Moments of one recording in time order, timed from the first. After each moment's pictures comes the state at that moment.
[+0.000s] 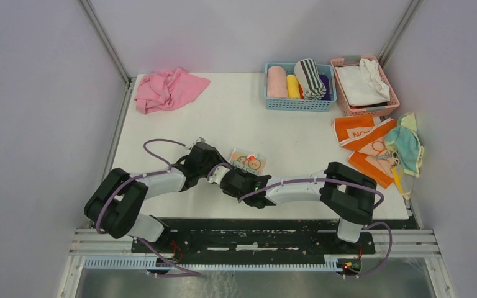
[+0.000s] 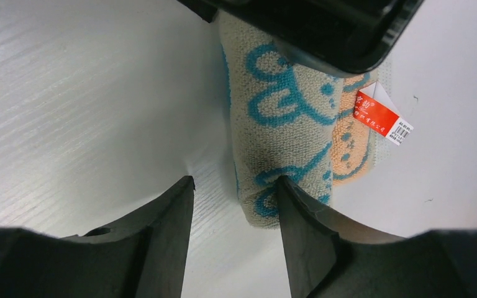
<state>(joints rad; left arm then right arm) -0.57 1.45 0.52 0.13 0.04 -1.12 1.21 1.78 0.99 -0.20 0.51 -0.12</state>
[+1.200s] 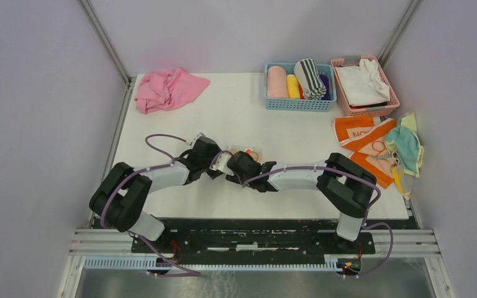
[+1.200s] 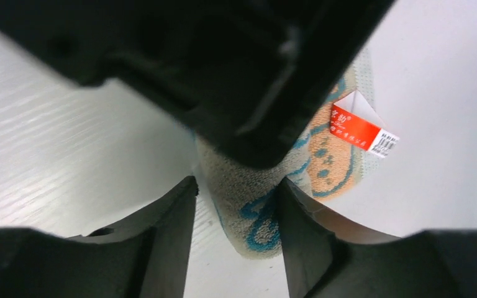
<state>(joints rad) -0.57 1.51 0.61 0.06 0.00 -1.11 1.06 1.80 1.00 -0.10 0.33 -0.34</state>
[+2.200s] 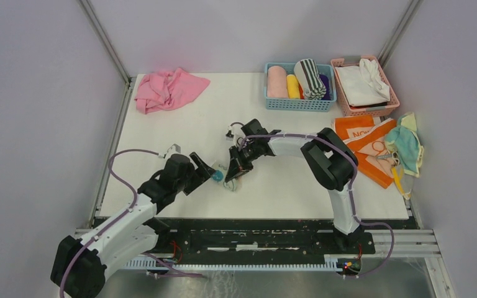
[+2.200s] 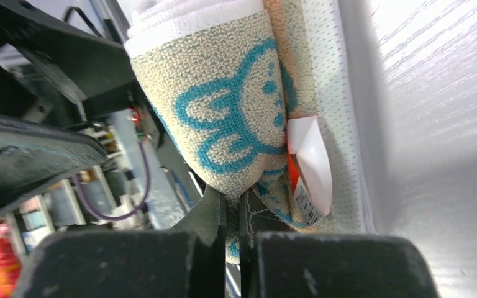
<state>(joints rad) -0.53 0.87 0.43 -0.32 -0.10 -1.05 0.73 2.07 1.29 -0.25 -0.80 0.43</state>
